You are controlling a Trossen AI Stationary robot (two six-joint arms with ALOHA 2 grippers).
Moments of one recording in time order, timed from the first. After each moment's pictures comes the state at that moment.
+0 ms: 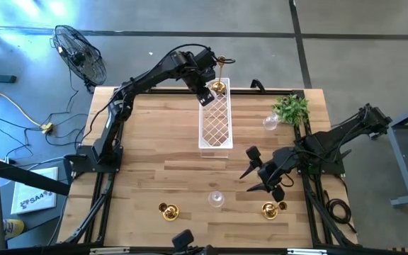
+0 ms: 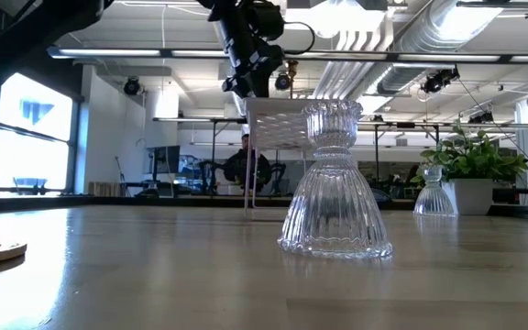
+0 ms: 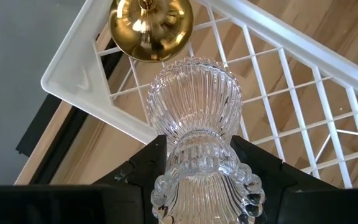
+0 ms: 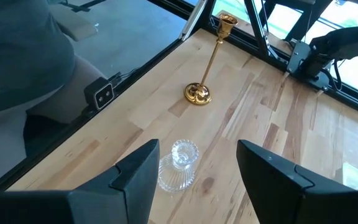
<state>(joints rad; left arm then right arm) 0.51 2.13 2.36 -1.33 0.03 -0.03 0.43 1.13 1.00 -0.38 0.00 -0.22</state>
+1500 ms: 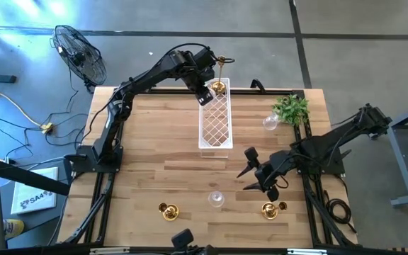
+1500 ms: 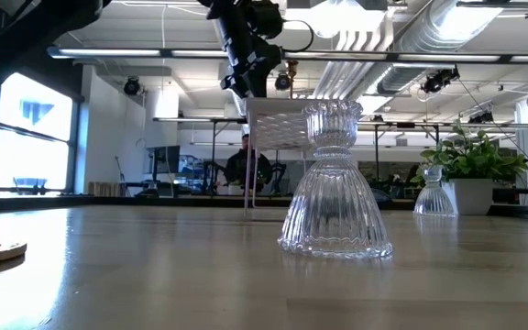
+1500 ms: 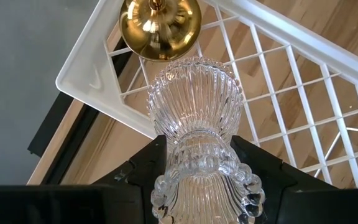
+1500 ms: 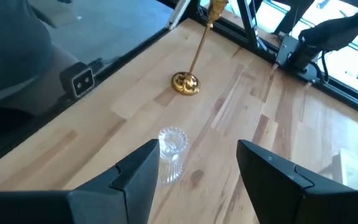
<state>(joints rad) 0.51 2.12 2.36 -1.34 0.01 0.00 0.42 1.13 0.87 -0.24 0.05 -0.25</state>
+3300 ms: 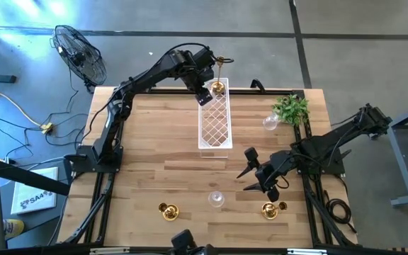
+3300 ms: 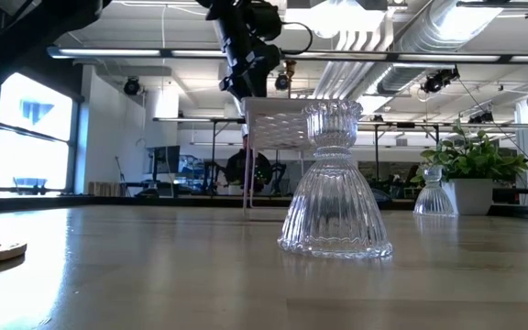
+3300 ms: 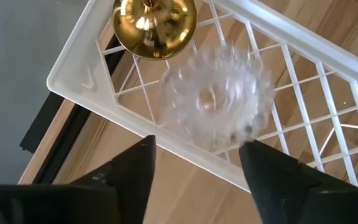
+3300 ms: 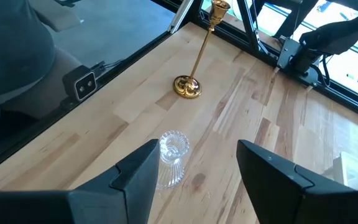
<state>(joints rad) 0.52 2.12 2.35 -1.36 0.03 -0.01 0.43 1.13 0.87 -0.23 0.05 -0.24</state>
